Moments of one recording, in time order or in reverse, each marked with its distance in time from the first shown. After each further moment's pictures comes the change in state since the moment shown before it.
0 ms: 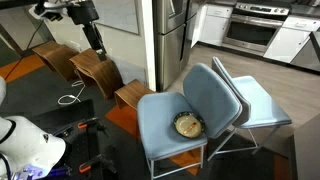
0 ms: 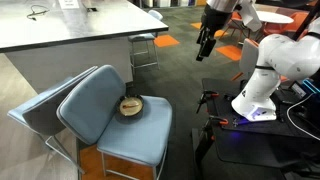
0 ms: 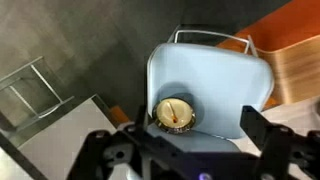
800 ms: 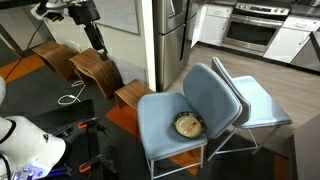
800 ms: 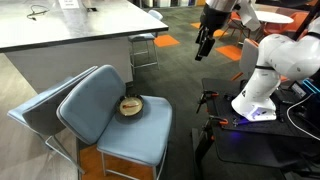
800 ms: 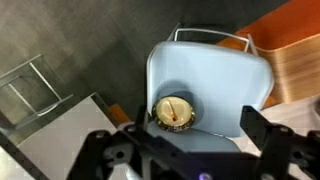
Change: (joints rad) arm 0.005 0.009 -0.012 0.002 -0.010 0.014 -0.005
